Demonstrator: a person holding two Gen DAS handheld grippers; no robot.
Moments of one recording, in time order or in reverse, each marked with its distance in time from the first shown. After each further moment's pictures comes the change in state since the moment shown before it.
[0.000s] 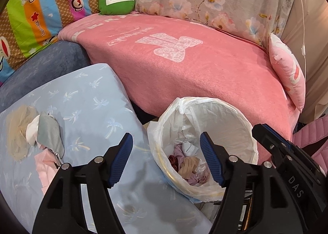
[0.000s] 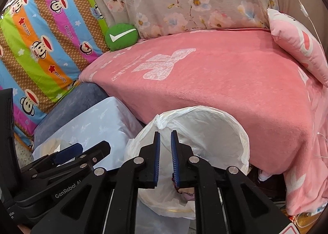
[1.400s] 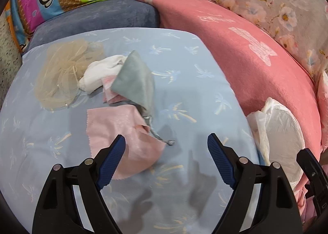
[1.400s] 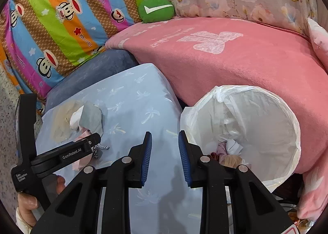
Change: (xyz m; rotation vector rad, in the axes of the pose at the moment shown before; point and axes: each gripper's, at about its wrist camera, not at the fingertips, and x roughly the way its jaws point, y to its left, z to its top) left arm 0.002 0.163 -0.054 -0.344 0.092 0.193; right arm 0.033 0.107 -0.050 -0.182 0.141 0.108
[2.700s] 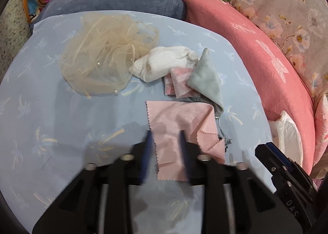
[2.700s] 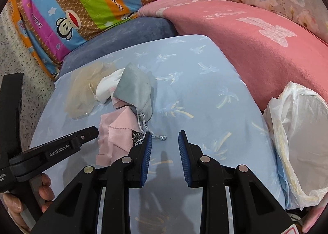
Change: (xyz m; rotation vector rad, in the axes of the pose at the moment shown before) left arm 0.001 0.094 -0.002 -0.137 0.049 -0.061; right arm 0.081 0.116 -0.016 -0.162 0.162 0.093
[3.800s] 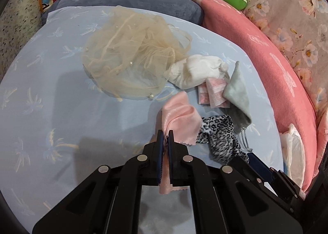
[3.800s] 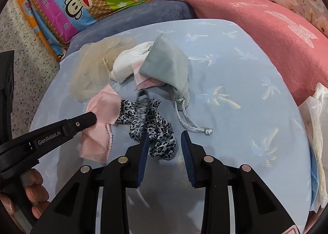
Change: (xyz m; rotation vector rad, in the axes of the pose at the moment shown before) left arm 0.003 0.039 0.002 -0.076 -0.024 0.033; right arm 0.051 0.052 -0.011 -0.080 0.102 0.042
